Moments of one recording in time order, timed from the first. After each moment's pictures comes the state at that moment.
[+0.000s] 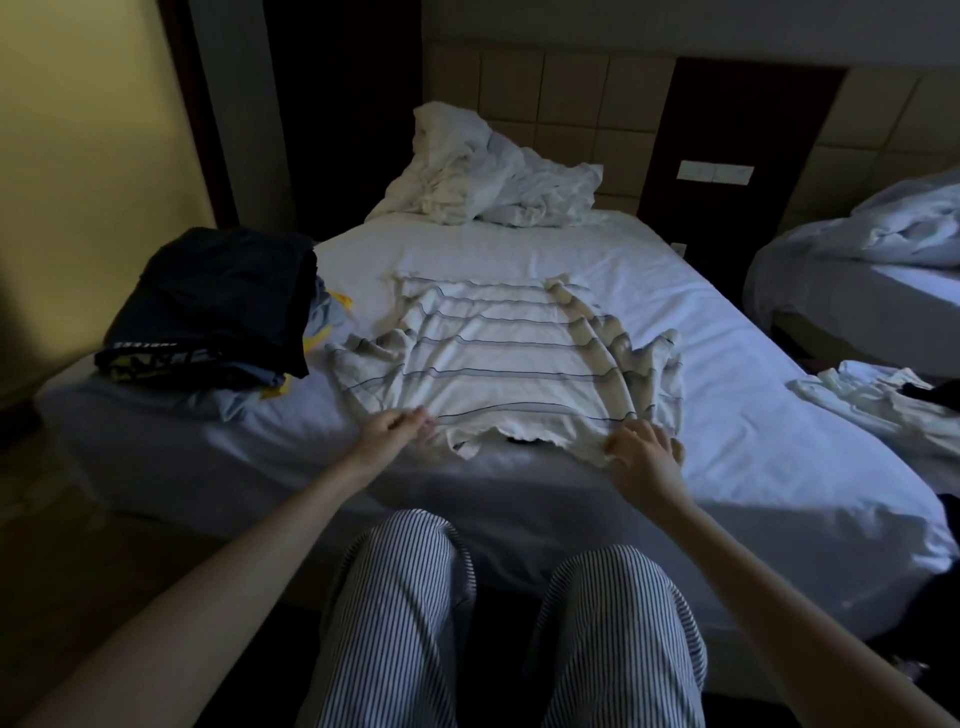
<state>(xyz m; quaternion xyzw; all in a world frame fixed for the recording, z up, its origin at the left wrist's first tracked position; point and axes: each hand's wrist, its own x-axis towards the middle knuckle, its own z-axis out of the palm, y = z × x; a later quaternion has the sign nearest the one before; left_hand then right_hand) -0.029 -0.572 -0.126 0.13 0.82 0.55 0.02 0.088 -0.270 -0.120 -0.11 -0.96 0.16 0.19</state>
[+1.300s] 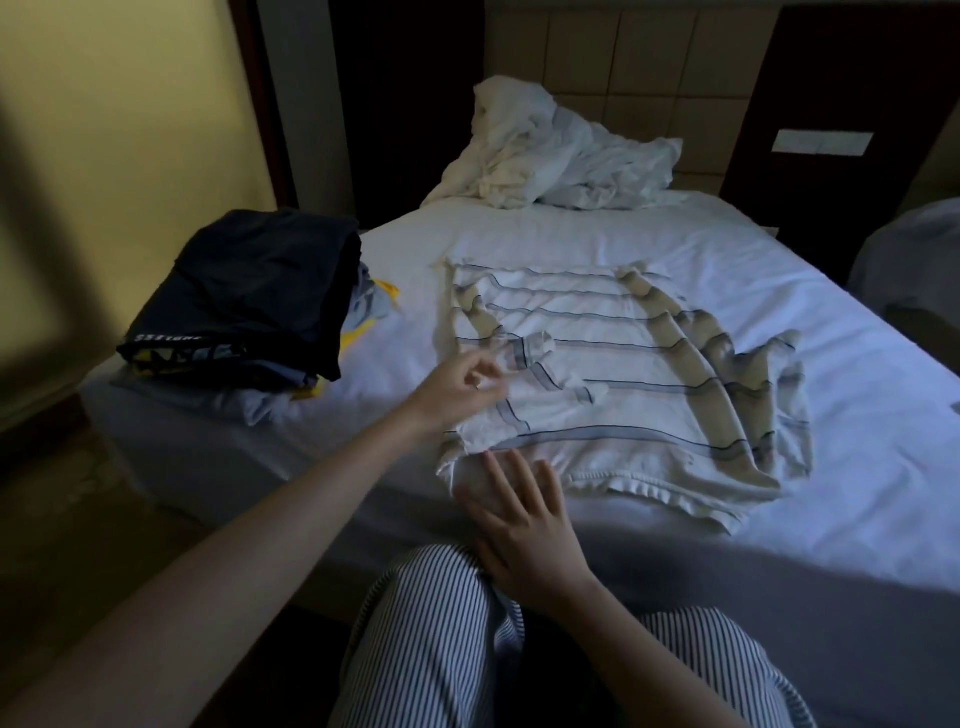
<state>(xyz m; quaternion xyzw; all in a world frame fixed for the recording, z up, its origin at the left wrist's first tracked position) -0.086 -0.547 -0.084 0.25 0.84 0.48 0.04 0.023 -0.419 -0.198 0.20 -0.94 -0.05 0.28</state>
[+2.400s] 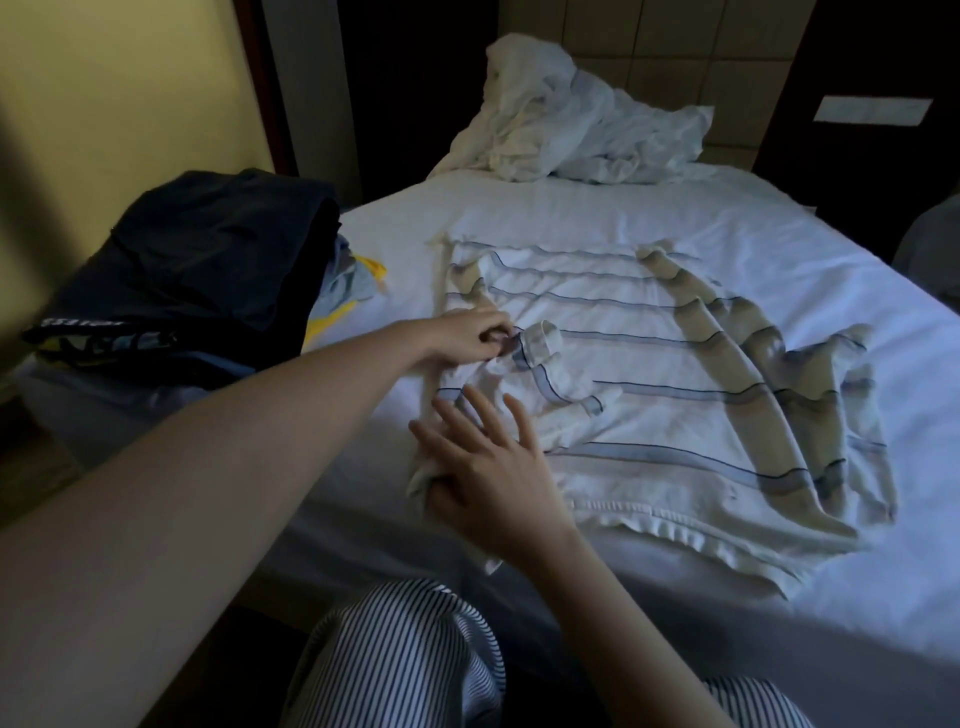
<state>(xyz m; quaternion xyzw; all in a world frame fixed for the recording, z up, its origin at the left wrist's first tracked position) -0.235 -0.515 -0.093 0.35 0.92 0.15 0.06 -0.039 -0.435 -0.144 0.21 -0.94 0.00 0.27</state>
